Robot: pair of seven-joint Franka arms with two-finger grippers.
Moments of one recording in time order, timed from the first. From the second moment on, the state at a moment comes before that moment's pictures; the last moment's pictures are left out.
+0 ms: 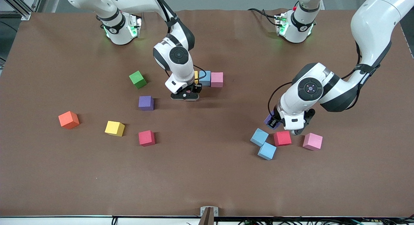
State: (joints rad) left arm 0.55 0.71 -1.10 -1.79 0.67 2.03 -1.65; right arm 0.80 0.45 -0.01 -2.02 0.01 2.47 0.79
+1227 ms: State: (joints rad) left arm 0.55 0.71 -1.10 -1.79 0.67 2.03 -1.65; right arm 0.82 0.45 -0.01 -2.04 0.01 2.50 0.79
